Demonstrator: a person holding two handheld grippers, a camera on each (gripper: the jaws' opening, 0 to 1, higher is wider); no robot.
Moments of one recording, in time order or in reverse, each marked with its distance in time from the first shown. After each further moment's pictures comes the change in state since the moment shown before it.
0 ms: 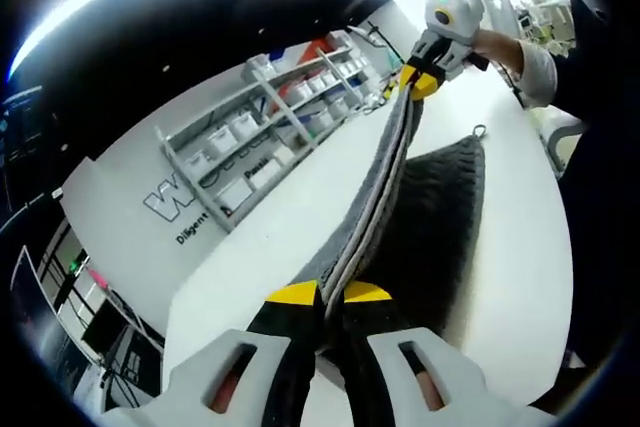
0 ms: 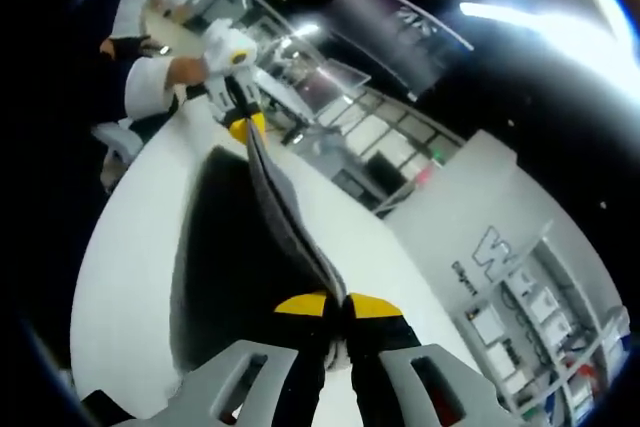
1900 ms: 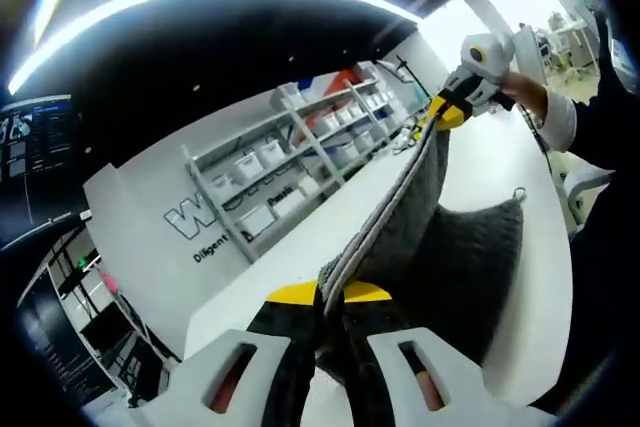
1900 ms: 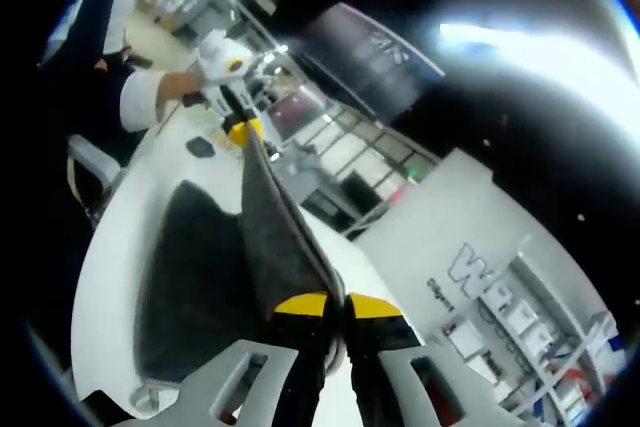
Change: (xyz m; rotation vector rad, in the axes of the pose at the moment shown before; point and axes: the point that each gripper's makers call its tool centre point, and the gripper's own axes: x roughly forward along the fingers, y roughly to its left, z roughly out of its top) left arm -0.013 0.061 0.064 -0.066 -0.130 0.096; right arm -0.020 -0.053 0.044 -0.010 -0.076 -0.103
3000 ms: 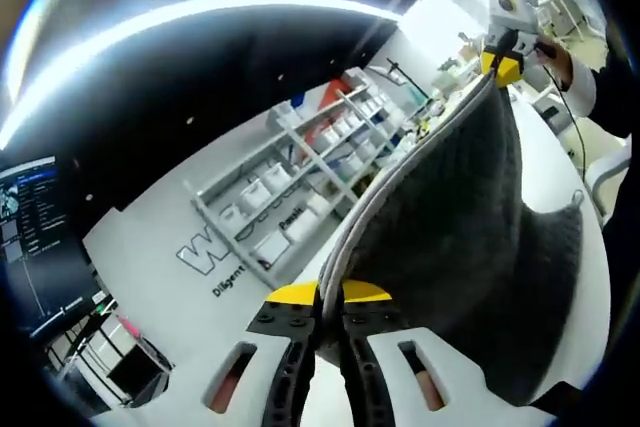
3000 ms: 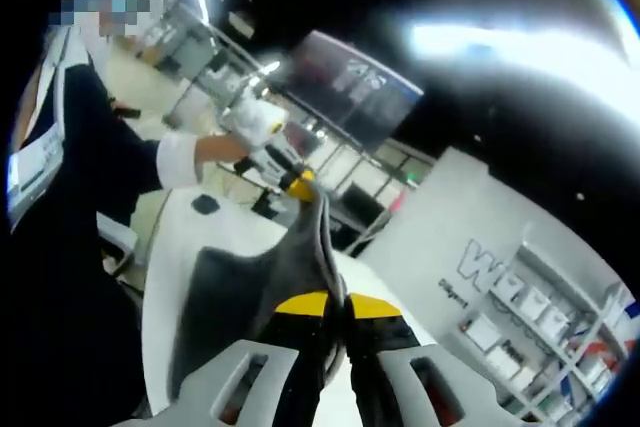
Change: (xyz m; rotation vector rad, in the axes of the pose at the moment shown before) left arm 0.050 0.057 0.082 0.153 -0.060 0.016; right arm -0.062 -0.018 0.082 0.139 -0.055 0.013
